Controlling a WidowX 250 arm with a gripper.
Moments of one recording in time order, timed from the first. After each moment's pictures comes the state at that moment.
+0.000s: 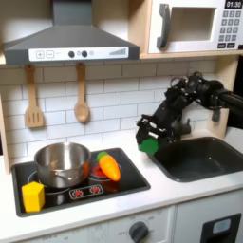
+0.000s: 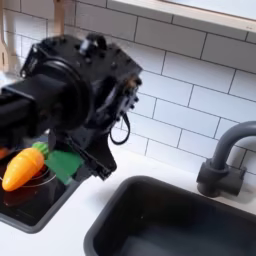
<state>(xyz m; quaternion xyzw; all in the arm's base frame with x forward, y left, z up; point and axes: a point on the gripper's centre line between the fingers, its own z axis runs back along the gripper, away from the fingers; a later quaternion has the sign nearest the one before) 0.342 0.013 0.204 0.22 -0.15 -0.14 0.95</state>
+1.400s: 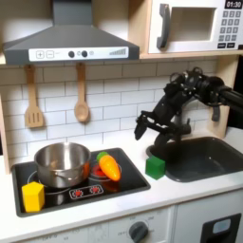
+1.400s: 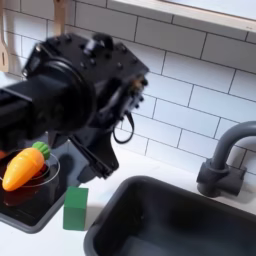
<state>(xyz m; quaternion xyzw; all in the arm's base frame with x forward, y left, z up) 0.340 0.017 0.215 0.20 -0.15 -0.13 0.96</state>
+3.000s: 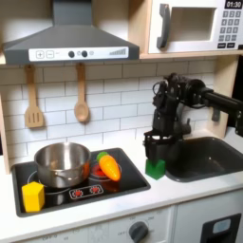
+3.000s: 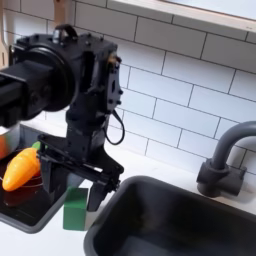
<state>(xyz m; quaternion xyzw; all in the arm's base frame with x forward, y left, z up) 0.313 -0.004 0.182 0.03 -0.01 -0.01 1.00</state>
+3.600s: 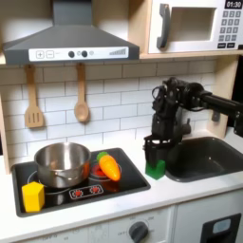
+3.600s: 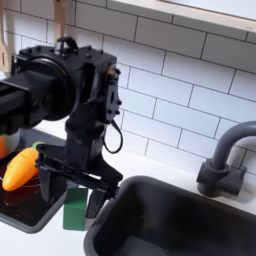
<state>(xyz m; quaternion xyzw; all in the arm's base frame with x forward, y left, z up) 0.313 -0.003 0.173 0.03 -0.01 0.02 1.00</state>
